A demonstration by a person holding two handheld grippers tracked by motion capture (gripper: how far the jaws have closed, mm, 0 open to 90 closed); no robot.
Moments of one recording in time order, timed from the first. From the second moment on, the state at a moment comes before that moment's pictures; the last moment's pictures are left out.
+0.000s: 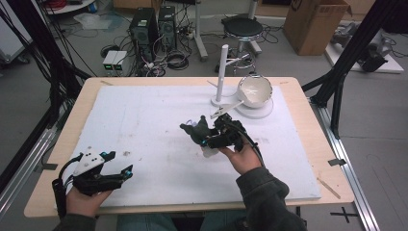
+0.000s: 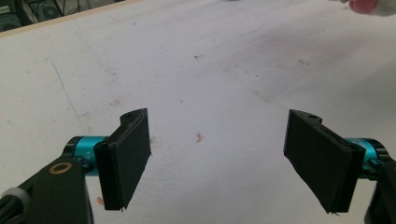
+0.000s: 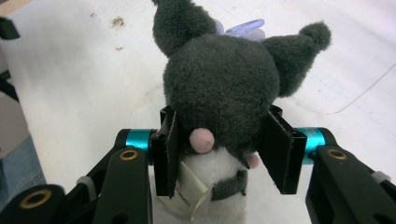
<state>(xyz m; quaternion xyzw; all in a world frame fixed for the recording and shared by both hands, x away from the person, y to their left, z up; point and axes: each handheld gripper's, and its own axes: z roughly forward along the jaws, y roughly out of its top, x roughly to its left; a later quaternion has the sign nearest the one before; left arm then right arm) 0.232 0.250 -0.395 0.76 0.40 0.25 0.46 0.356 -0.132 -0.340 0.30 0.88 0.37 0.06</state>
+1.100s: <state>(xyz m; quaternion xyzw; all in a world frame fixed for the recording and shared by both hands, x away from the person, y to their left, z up) 0.232 0.252 -0.394 0.75 0.40 0.25 0.46 0.367 -0.196 -0.272 0.27 0.86 0.43 0.09</state>
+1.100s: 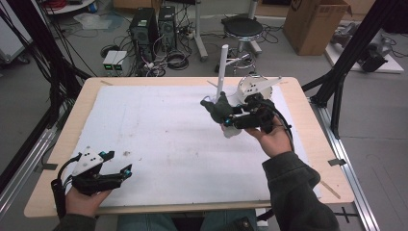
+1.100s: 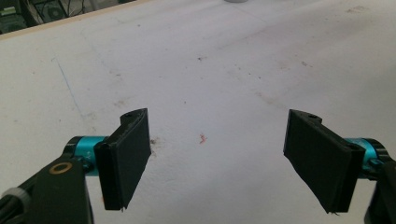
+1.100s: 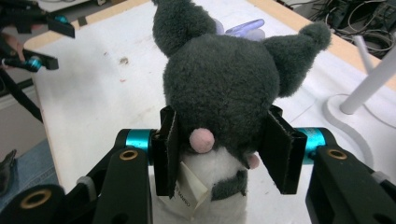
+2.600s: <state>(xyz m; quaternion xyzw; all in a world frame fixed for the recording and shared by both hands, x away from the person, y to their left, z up) 0.231 0.254 -0.394 0.75 0.40 0.25 0.46 0.423 -0.218 -0.226 0.33 0.82 0.43 0.15</state>
